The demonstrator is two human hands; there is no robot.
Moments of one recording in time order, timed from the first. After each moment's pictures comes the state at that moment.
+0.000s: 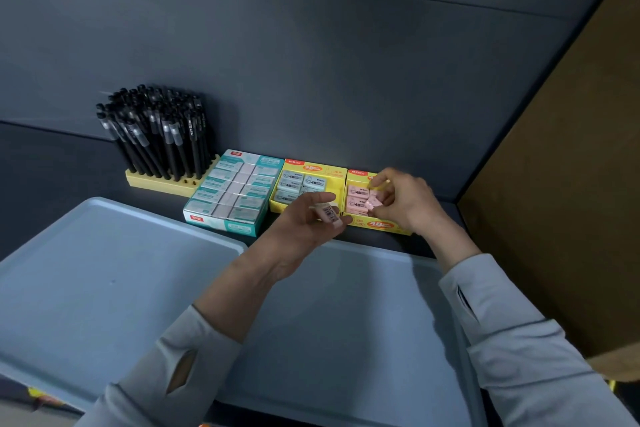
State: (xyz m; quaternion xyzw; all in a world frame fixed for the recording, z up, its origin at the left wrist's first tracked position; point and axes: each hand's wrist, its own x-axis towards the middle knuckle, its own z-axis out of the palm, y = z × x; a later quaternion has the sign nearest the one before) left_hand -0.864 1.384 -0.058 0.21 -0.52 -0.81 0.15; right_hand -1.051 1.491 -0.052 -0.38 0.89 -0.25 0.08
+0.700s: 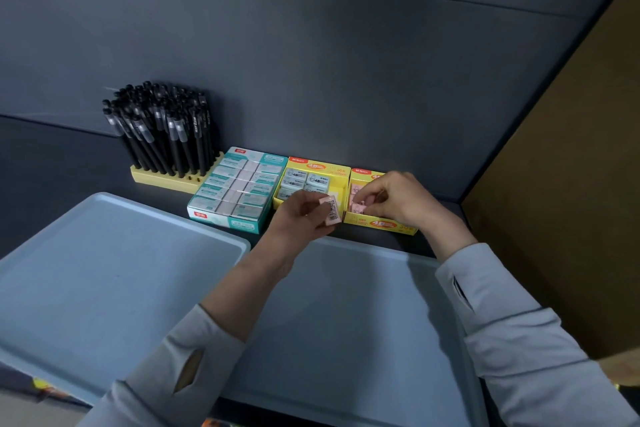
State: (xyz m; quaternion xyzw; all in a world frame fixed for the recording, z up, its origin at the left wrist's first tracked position) left_hand -0.872 1.378 -0.065 0.29 -0.55 -0.75 0.21; right_hand -1.046 1.478 -0.041 -0.47 0.85 -0.21 0.13
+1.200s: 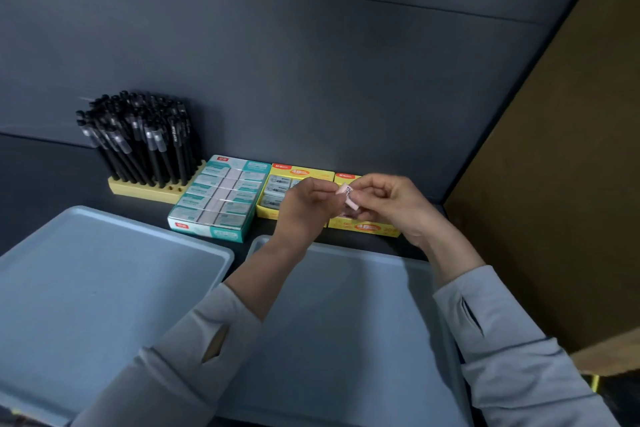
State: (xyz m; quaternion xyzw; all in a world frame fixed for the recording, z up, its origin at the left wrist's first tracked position) left_hand -0.914 1.382 -0.057 0.27 -0.64 -0.68 0.23; right_hand -1.027 1.503 -0.031 -0.32 0.72 -0.54 0.30
